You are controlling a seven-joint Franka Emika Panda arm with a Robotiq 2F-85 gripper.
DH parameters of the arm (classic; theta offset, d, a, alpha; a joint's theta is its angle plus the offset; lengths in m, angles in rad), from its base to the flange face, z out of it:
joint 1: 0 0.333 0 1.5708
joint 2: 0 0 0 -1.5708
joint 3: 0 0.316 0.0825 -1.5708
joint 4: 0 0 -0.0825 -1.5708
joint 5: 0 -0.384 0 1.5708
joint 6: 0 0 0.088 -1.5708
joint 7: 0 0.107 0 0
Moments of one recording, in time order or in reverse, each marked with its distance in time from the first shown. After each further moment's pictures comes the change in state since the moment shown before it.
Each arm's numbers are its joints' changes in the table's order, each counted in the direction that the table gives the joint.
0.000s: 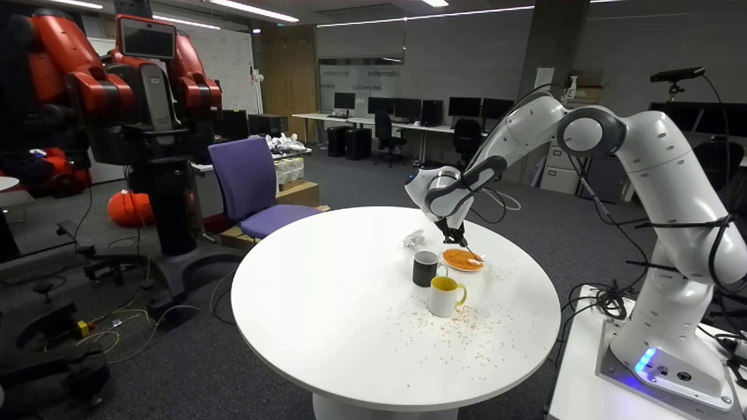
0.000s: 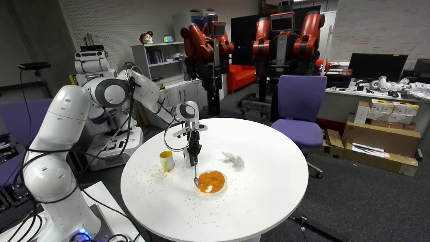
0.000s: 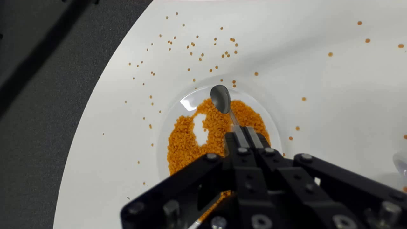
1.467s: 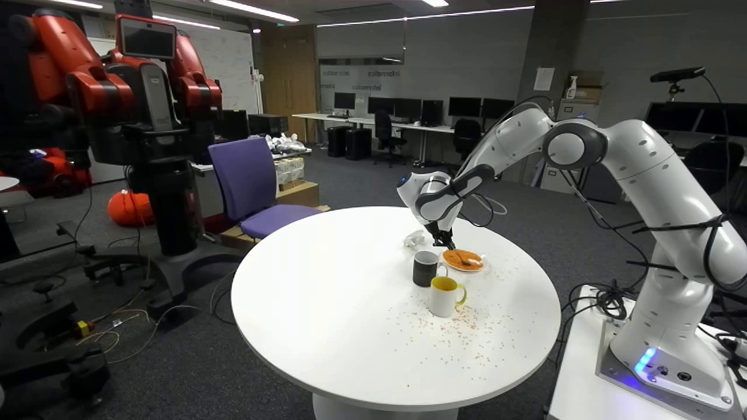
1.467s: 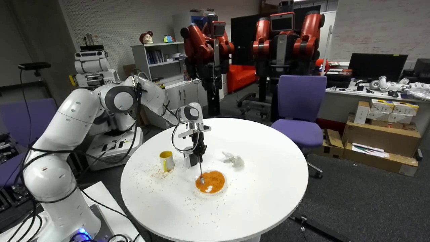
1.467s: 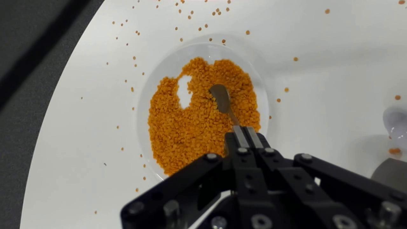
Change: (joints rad) arm 0.003 -0.119 -0.004 -0.147 -0.023 -0.027 -0.093
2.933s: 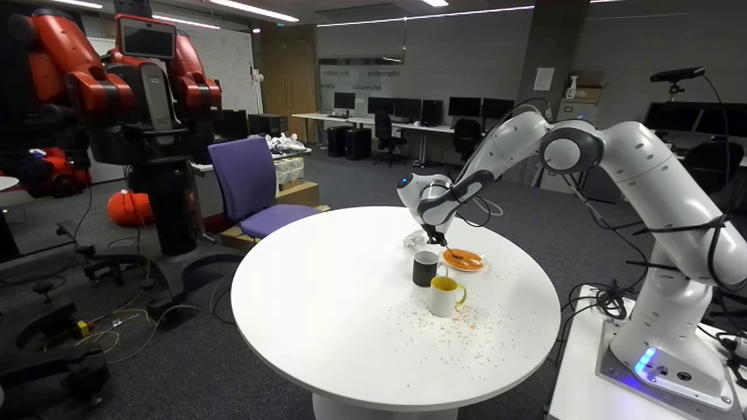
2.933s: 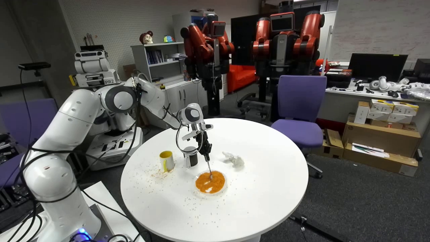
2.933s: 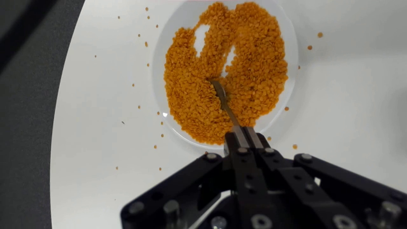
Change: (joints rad) arm 0.053 -0.022 -0.083 0.000 0.053 -0.164 0.026
